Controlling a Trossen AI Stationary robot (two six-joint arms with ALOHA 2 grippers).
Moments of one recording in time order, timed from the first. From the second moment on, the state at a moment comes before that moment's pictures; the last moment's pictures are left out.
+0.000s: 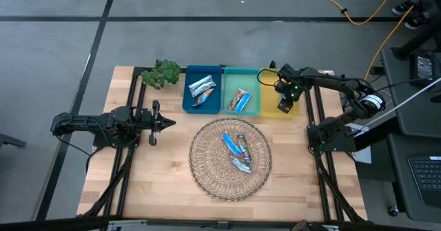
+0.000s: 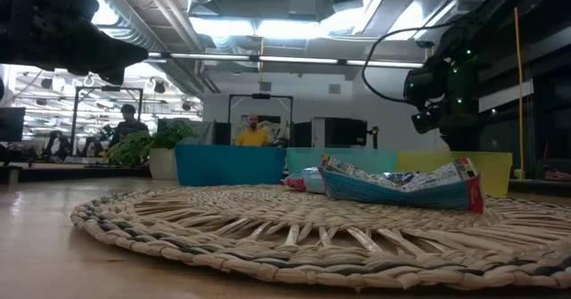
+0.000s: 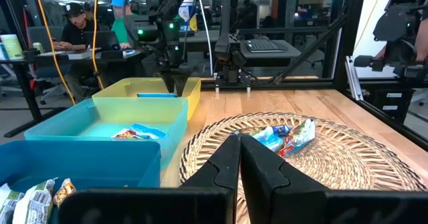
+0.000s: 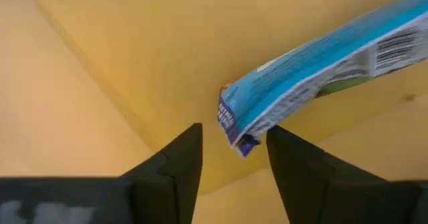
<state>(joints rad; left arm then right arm) 0.02 0.04 0.01 0.03 -0.04 0.01 -0.88 1.48 0.79 -0.83 -0.07 -0.26</state>
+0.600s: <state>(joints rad) 0.02 0.04 0.01 0.03 -0.04 0.01 -0.81 1.48 1.23 -1.06 -0.09 -0.24</state>
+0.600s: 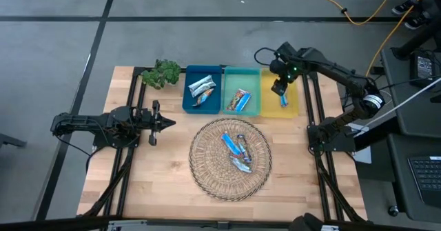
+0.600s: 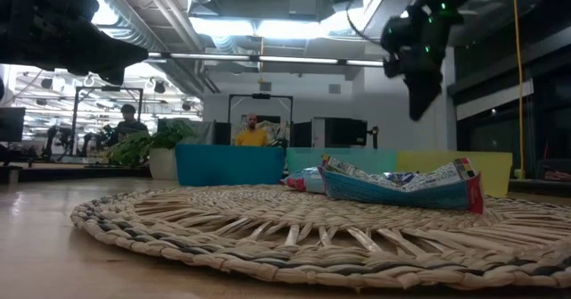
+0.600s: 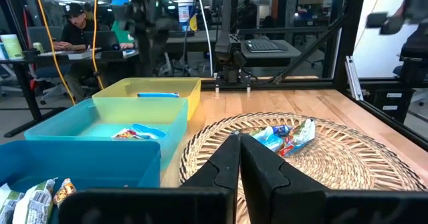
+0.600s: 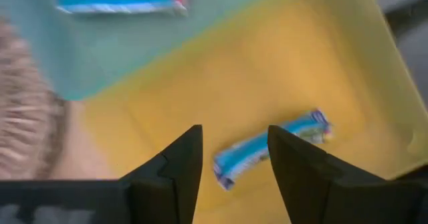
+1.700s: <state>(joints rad) 0.02 0.04 0.01 0.03 -0.04 0.01 -0.16 1.48 1.58 -1.19 -0.04 0.21</state>
